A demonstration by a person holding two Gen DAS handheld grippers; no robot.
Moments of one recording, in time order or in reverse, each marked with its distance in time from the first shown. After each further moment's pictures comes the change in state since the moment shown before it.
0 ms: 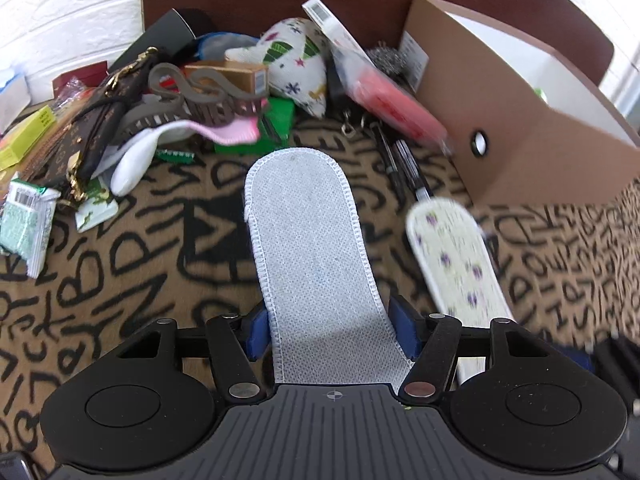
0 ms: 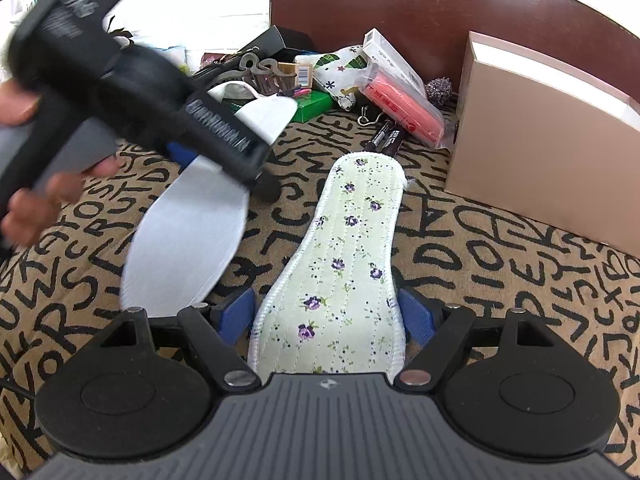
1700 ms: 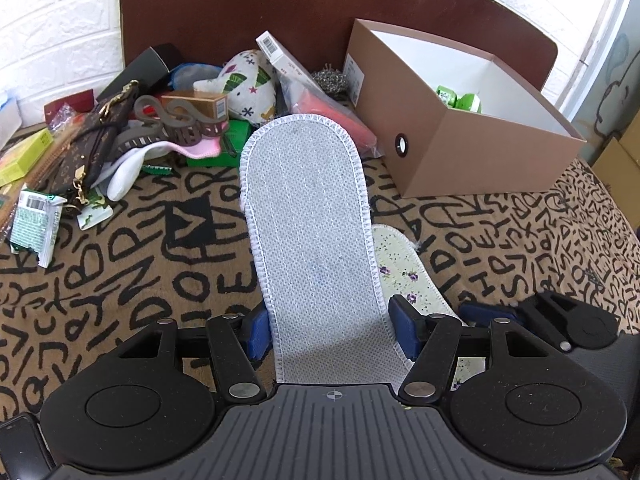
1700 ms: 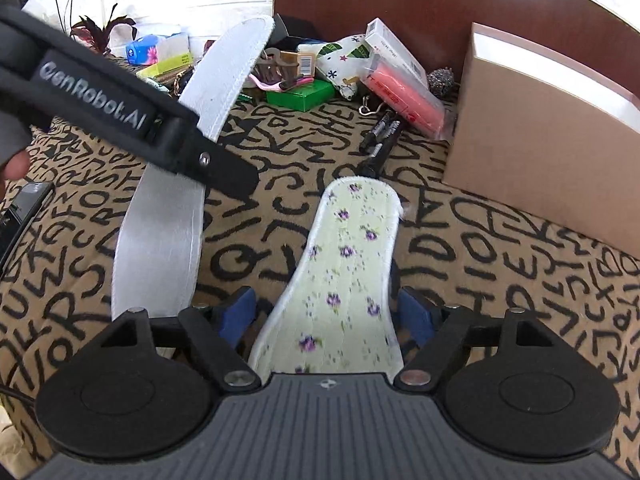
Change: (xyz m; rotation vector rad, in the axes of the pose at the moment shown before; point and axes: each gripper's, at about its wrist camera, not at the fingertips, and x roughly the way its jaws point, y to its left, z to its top) left arm -0.054 -0.024 -0.021 0.045 -0.051 -0.077; right arm -0.003 -0.008 0.004 -0.025 0.054 0.020
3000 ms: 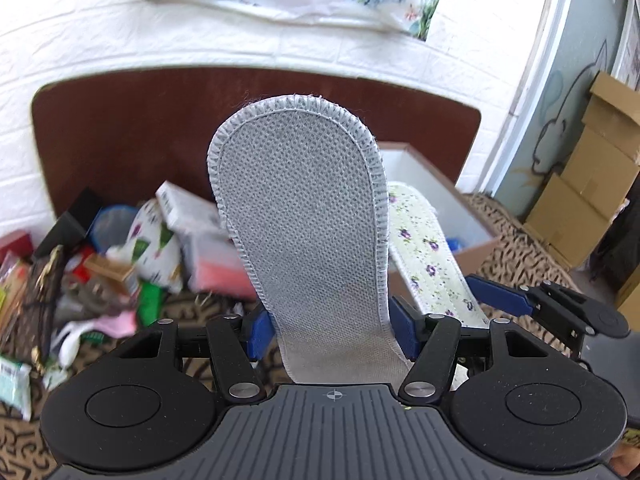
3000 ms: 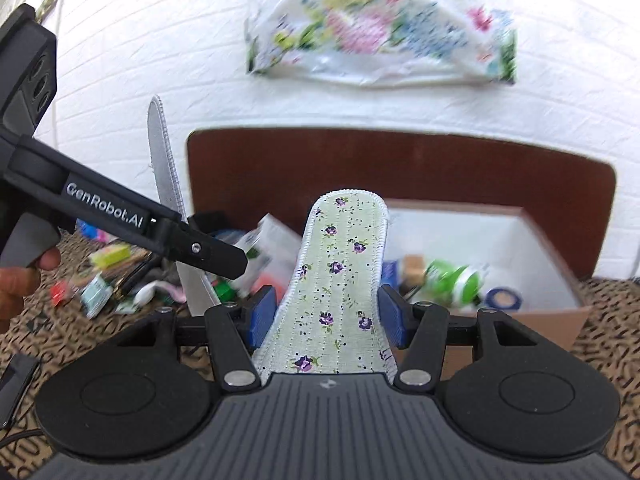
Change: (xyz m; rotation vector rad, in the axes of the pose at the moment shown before) left arm -0.045 -0.089 0.114 0.116 -0.176 -0.135; right arm -0.106 -0.104 0.068 0.142 -0.420 -0.110
